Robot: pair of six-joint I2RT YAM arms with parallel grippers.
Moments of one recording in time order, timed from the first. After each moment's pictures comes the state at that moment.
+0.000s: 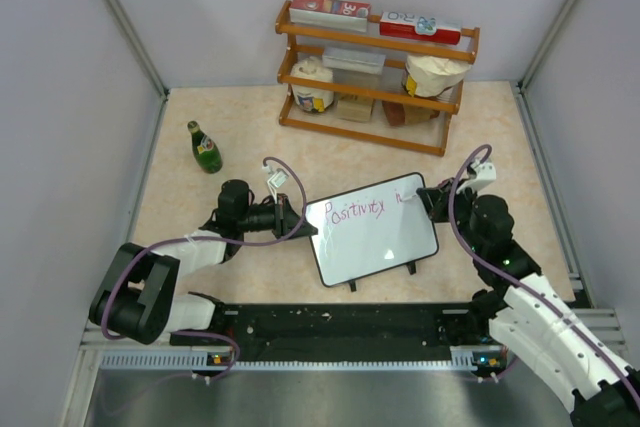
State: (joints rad) left arm -0.34 1.31 0.38 0.52 0.97 -0.52; right arm 0.42 0.62 0.41 0.01 0.05 0.46
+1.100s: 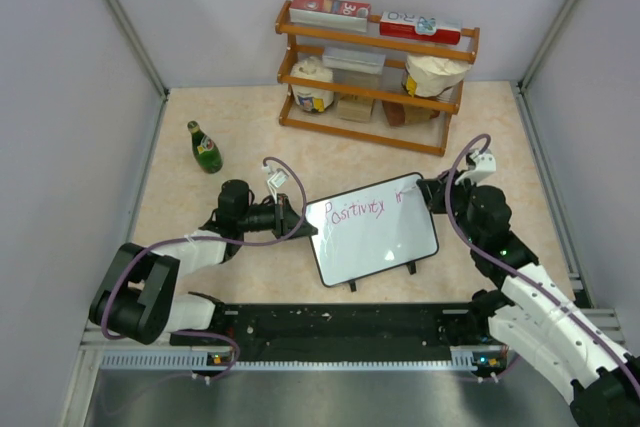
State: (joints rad) left arm -0.34 1.31 0.38 0.52 0.97 -0.52; right arm 0.42 0.69 0.46 0.04 0.08 0.46
